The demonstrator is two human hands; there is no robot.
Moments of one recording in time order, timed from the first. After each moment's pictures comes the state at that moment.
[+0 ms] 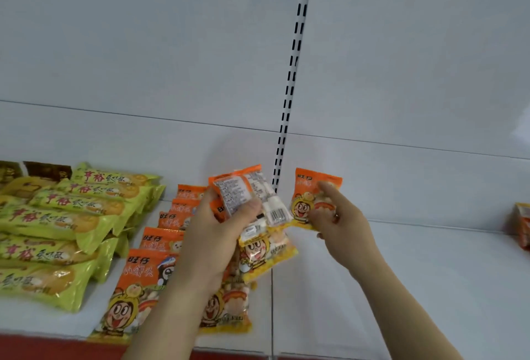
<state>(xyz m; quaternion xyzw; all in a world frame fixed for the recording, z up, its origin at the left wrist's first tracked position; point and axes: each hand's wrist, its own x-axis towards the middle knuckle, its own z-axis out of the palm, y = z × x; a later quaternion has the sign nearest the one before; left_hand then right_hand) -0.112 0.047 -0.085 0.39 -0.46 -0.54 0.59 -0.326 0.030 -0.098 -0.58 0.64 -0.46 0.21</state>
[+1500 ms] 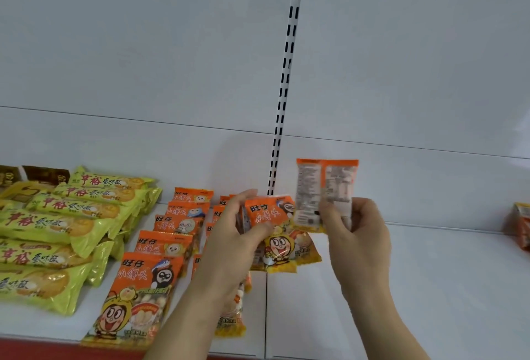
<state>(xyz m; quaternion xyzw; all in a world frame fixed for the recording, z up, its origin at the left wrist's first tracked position) -0.137 0.049 -0.098 0.43 -0.50 -0.52 0.54 -0.299 0.079 -0.073 -0.44 0.58 -0.65 0.21</state>
